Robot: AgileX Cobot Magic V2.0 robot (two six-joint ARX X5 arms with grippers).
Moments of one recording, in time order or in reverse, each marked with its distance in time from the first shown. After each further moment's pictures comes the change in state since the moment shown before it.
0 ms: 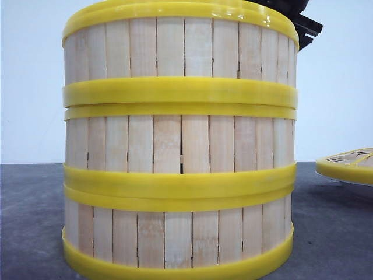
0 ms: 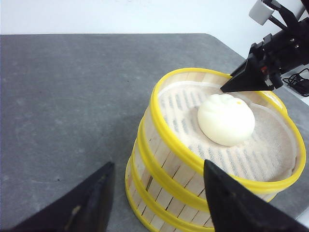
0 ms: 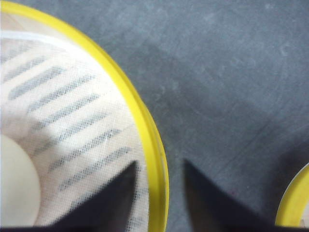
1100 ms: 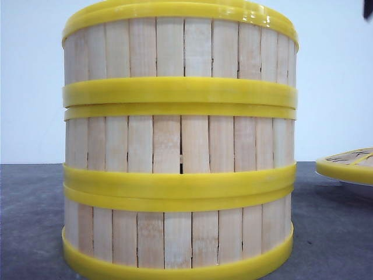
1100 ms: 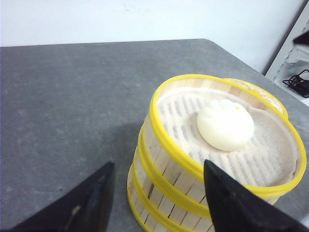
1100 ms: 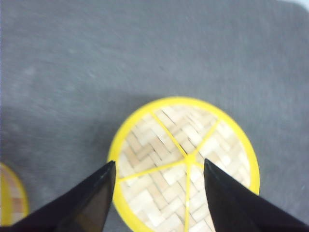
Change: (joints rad) left arm 0.000 0.000 0.000 0.030 0.000 0.026; right arm -0.420 -0.374 -0.126 -0.045 0.162 -0.011
